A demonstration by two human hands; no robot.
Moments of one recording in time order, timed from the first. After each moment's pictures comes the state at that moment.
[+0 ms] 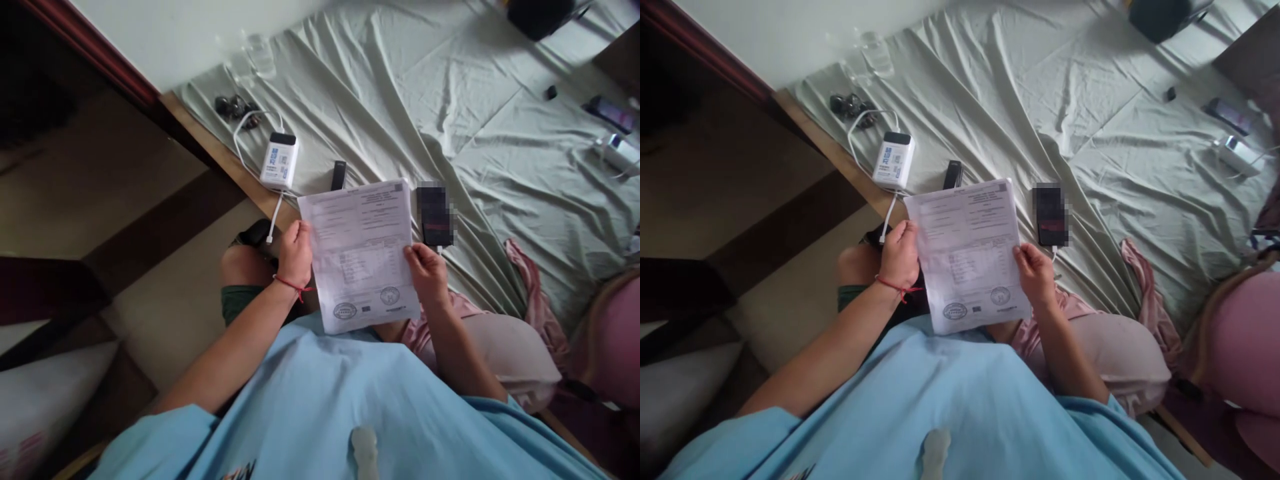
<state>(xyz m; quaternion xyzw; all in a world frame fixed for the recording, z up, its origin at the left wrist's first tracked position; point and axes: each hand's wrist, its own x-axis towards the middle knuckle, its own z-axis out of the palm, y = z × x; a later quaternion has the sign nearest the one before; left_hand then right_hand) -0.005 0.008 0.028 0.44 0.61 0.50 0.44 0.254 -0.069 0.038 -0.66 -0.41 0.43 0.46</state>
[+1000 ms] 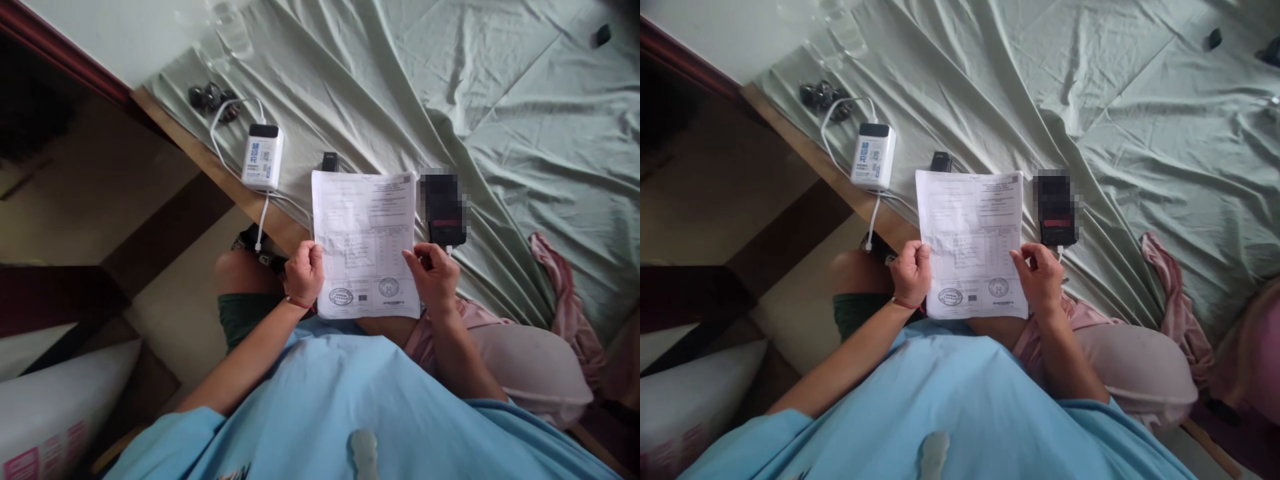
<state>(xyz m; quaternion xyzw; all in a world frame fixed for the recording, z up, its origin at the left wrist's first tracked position) -0.001 -0.020 0.001 0.68 0.64 0.33 0.17 0.264 -0.069 0.022 -0.73 -0.51 0.20 0.40</state>
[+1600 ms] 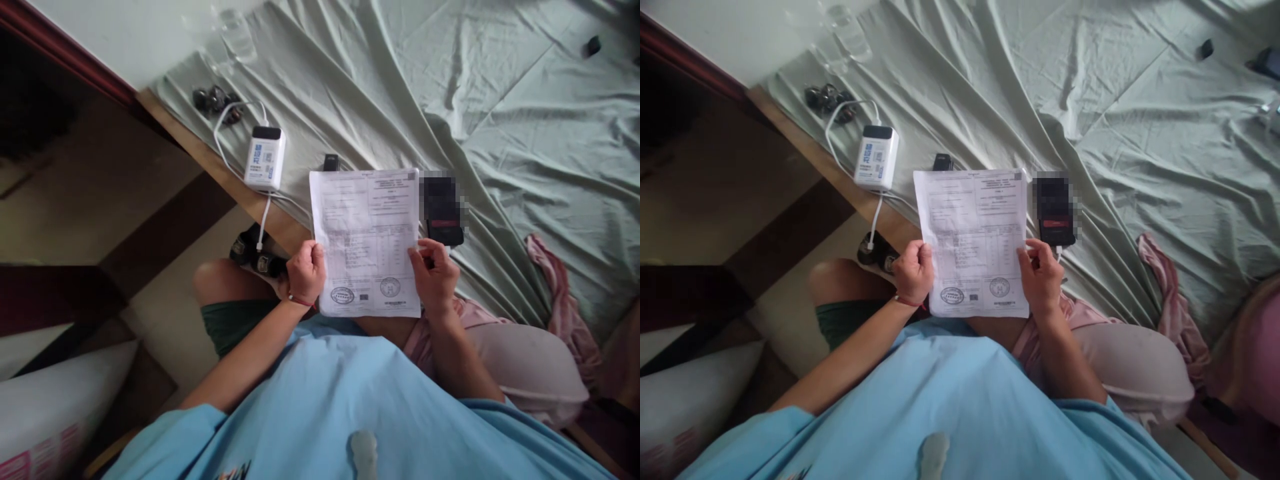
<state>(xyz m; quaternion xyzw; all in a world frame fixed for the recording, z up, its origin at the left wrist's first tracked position) 0.002 -0.020 -0.003 0.68 0.66 0.28 0.15 0.262 -0.070 0.020 -0.74 -0.48 0.19 0.43</state>
